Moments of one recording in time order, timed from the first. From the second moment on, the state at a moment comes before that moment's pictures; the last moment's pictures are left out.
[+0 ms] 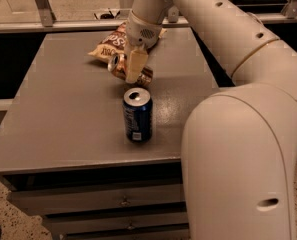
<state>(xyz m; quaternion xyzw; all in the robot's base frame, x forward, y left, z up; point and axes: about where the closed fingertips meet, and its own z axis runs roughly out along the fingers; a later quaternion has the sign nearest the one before) 0.653 0.031 0.879 -0.75 0.63 0.13 0.14</state>
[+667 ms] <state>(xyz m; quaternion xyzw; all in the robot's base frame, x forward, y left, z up) 0.638 0.052 0.850 -0.80 0.58 0.12 0.08</state>
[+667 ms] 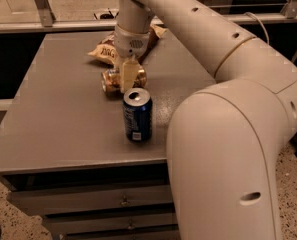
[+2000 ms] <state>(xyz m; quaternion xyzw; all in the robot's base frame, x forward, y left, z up) 0.641 0.011 0.882 -0.74 0.63 0.15 0.17</state>
